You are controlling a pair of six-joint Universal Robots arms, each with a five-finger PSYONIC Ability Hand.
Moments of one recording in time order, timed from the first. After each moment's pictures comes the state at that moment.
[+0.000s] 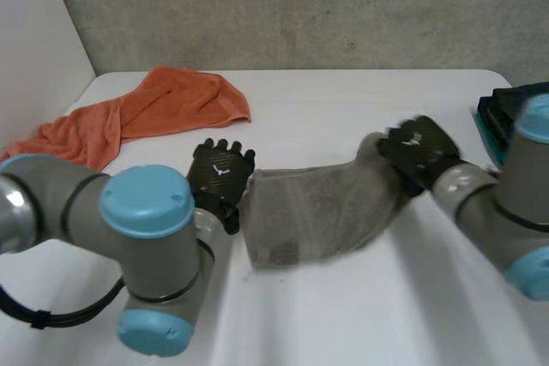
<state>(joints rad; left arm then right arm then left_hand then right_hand) 4.01 -2.10 -1.55 3.44 -1.82 3.52 1.93 -1.17 1.54 -0.11 1.37 2.41 0.19 0.20 0.21 0.20 0.05 0.89 1.16 1.18 1.19 0.96</state>
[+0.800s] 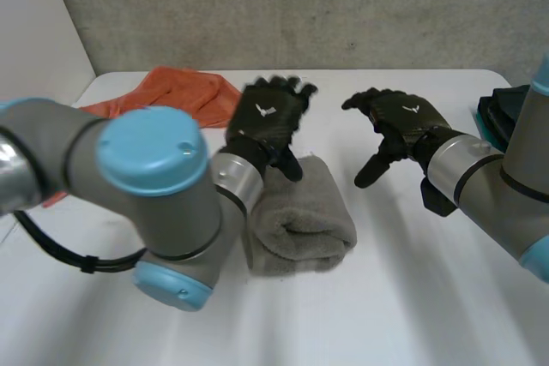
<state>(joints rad) 3.95 -2.13 -1.26 3.38 -1.66 3.28 1.95 -1.23 1.43 0.04 1.33 3.14 0.20 0.21 0.21 0.21 0.05 0.20 0.22 0.21 0.23 0.07</state>
